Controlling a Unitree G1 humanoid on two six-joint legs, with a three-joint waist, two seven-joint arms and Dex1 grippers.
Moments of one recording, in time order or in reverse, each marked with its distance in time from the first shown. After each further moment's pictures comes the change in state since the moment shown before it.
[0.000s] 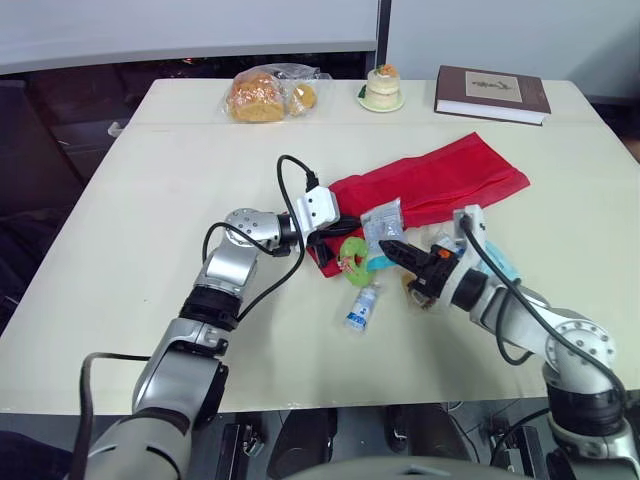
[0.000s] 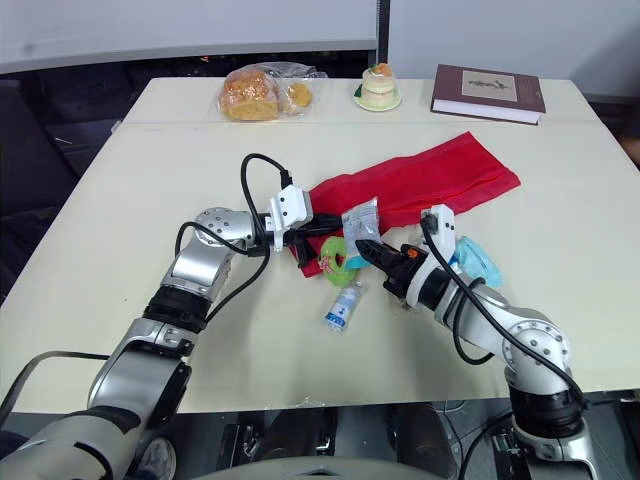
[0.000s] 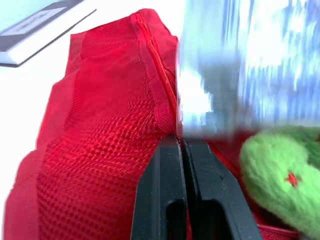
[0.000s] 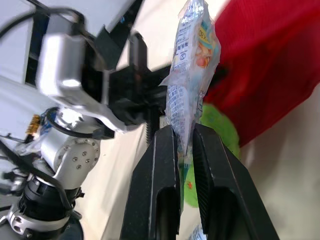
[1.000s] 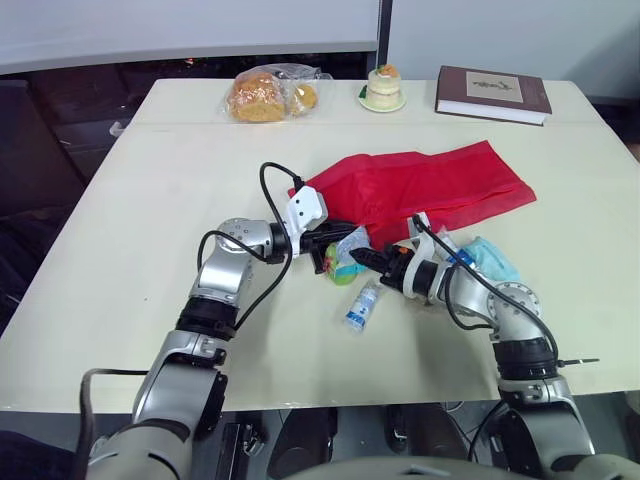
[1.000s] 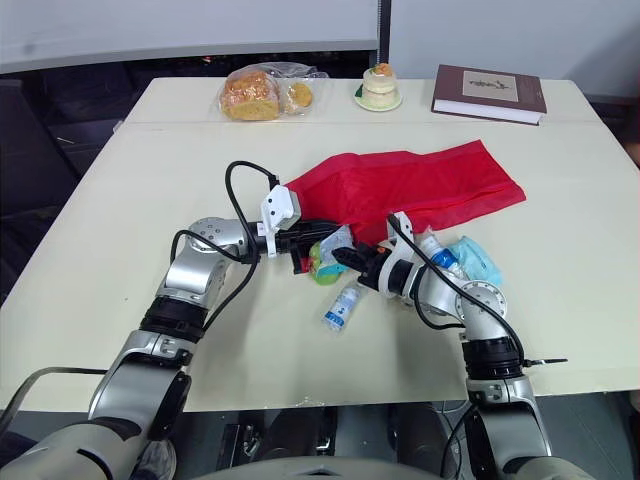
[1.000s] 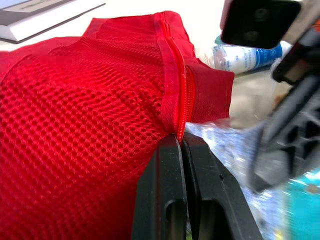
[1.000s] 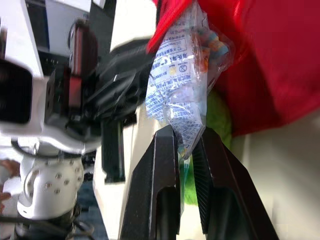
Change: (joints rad) left arm 0.083 0.001 0.067 -0.101 -0.063 0.130 -0.019; right arm -0.193 0.189 -0.061 0.445 -0.141 0.128 0.119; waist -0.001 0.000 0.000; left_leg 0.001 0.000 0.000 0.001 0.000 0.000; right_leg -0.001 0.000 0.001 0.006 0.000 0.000
